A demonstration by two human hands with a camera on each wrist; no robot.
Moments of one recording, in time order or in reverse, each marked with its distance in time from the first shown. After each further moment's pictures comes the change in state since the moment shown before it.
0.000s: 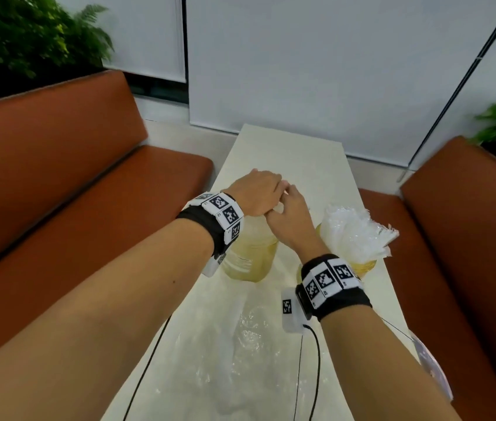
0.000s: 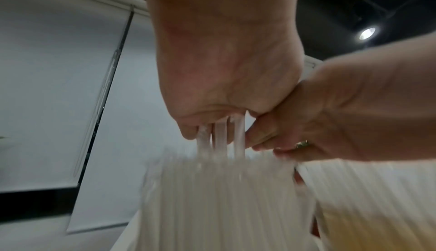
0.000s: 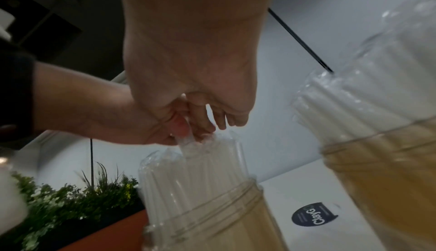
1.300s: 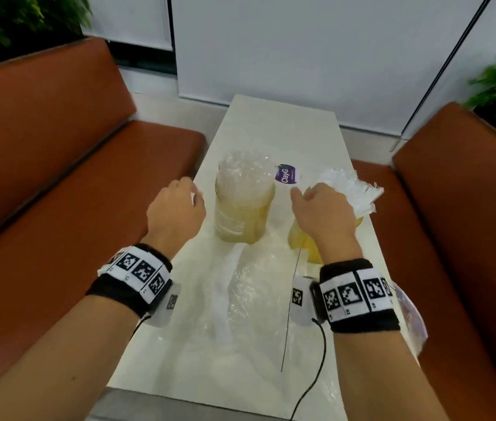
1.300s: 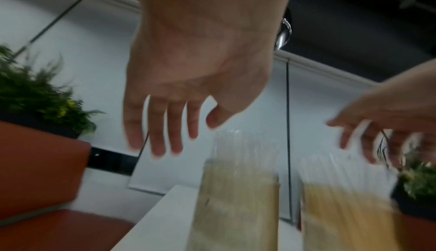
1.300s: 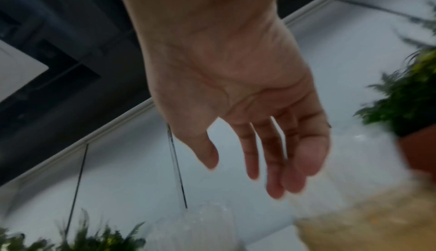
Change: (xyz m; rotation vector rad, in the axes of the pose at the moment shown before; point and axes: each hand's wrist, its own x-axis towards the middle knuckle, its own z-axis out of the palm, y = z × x) left_hand -0.147 -0.027 0.056 -0.146 0.396 -0.558; right_hand -0.087 -0.023 -0.063 -0.416 0.044 0.489
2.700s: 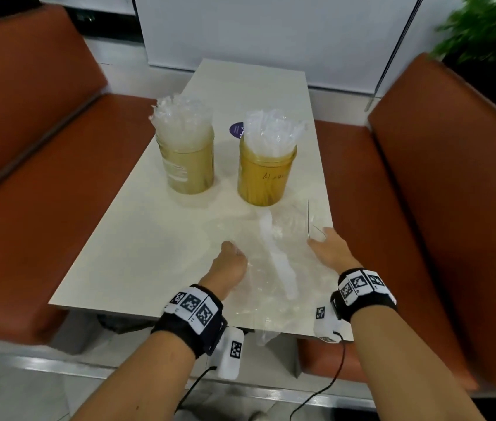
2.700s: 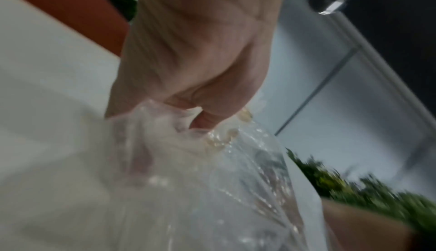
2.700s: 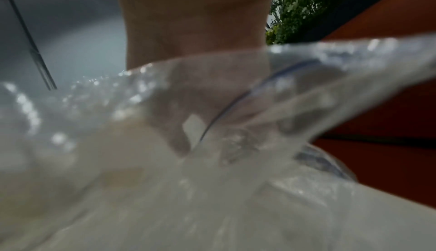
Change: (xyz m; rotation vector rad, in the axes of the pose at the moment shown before) left_hand -0.216 0.153 0.139 -0.627 -0.693 -0.603; right_hand -0.037 0.291 0.028 0.187 -0.364 0.254
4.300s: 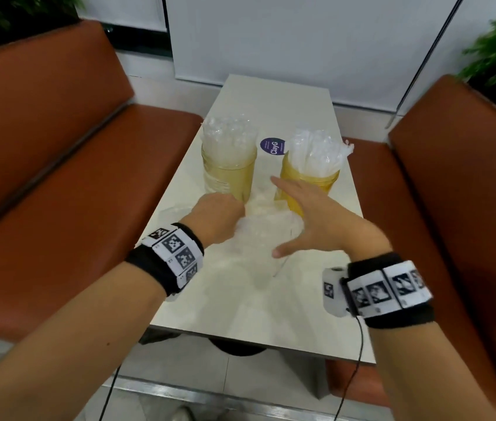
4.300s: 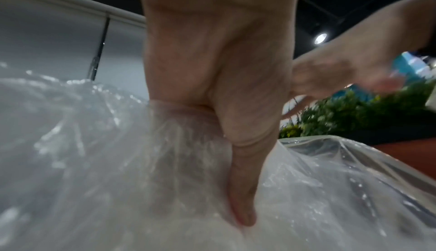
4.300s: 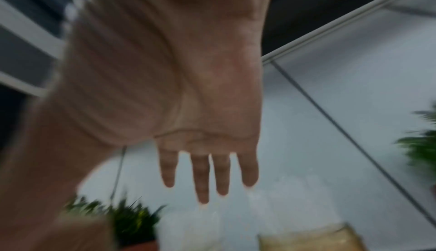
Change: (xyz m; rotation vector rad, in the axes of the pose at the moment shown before) left_hand -0.013 0.084 -0.165 1.384 0.183 0.670; right_hand -0.093 -0.188 -0.003 -0.464 -0.179 -0.777
